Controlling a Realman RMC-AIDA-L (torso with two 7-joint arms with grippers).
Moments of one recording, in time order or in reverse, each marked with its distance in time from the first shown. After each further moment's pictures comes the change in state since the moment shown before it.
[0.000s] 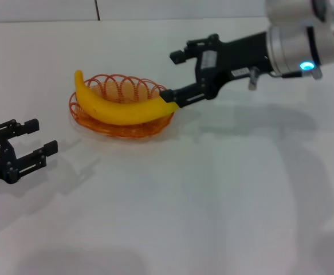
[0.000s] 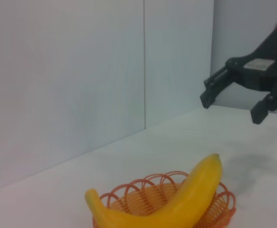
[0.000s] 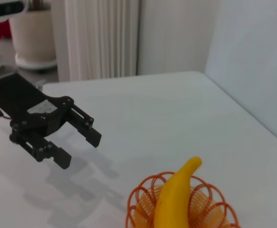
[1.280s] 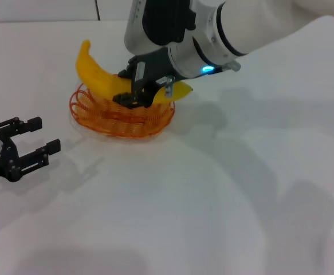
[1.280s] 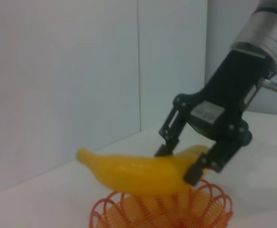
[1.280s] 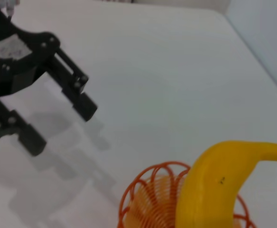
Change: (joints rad) left arm -0.012 0.001 0.001 0.002 0.007 0.009 0.000; right arm 0.257 0.011 -0.500 0.088 -0.189 0.386 0.393
